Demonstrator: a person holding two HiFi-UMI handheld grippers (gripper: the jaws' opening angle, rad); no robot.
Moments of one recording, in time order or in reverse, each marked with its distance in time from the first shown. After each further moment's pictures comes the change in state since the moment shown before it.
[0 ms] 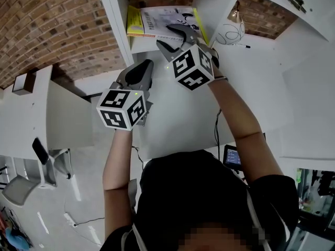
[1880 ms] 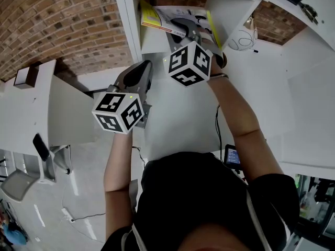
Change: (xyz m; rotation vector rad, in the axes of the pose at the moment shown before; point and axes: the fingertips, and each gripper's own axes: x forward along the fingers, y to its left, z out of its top) left arm -0.014 0.033 0.004 -0.081 -0.048 0.017; right arm 0.032 -0.021 0.013 -0.108 0.067 -0.157
